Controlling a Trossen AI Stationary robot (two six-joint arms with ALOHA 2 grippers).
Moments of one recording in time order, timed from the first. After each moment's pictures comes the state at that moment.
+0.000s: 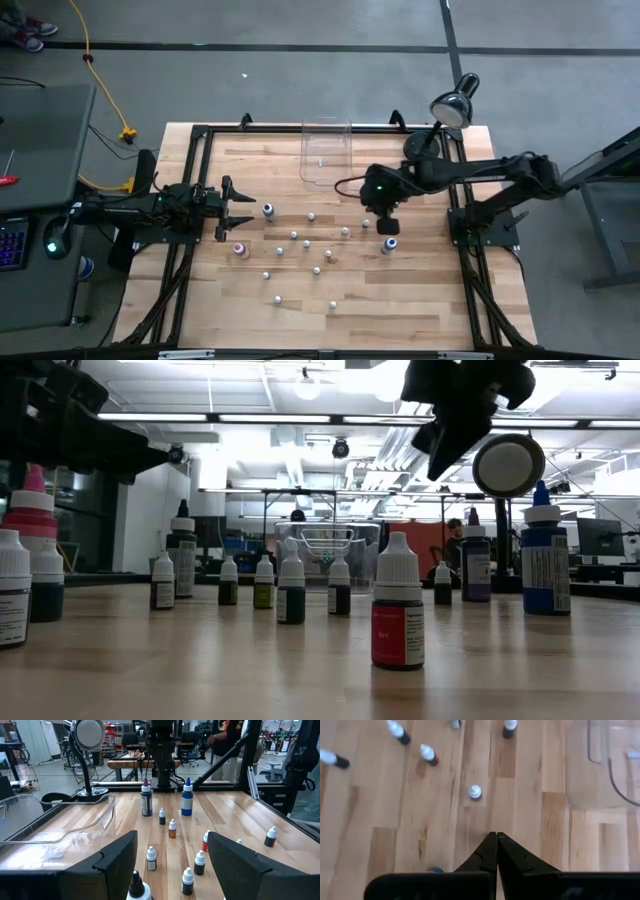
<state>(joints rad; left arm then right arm) -0.02 0.05 0.02 0.00 -0.03 0.02 -0.07 1.42 1.13 -0.79 -0.09 -0.11</state>
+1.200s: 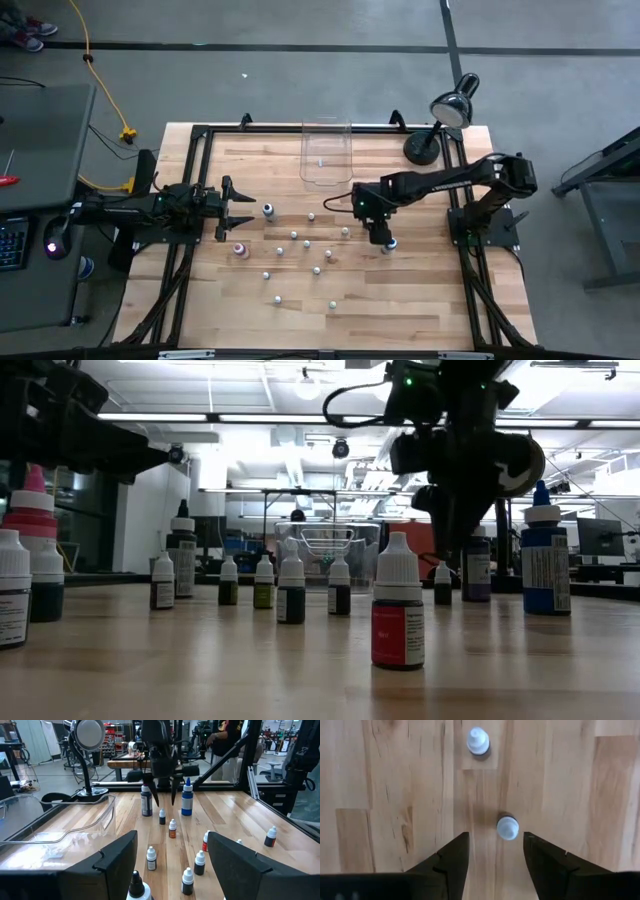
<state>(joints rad) -0.02 0.05 0.02 0.00 -0.03 0.02 -0.06 1.61 1.02 -0.69 -0.12 -0.03</state>
